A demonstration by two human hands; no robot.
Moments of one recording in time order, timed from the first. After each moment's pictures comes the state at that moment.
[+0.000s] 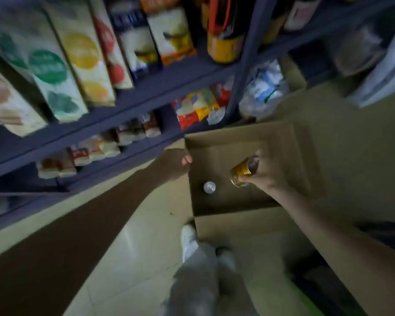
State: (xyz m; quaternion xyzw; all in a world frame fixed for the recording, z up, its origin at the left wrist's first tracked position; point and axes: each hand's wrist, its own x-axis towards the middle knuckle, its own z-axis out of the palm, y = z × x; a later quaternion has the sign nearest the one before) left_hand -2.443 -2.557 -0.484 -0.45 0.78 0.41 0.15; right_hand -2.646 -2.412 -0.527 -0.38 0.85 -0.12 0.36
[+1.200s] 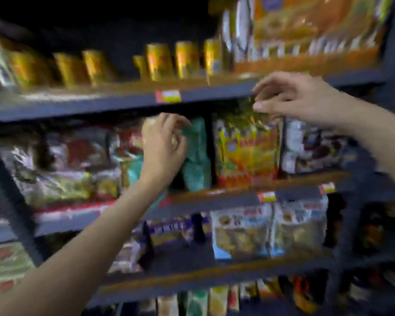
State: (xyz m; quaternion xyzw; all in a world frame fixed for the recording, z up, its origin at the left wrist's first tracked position) left_hand -2.259 -2.652 0.191 -0.32 0.76 -0.06 -0.56; right_hand -2.495 -2.574 0.266 -0.74 0.50 -0.43 0.11
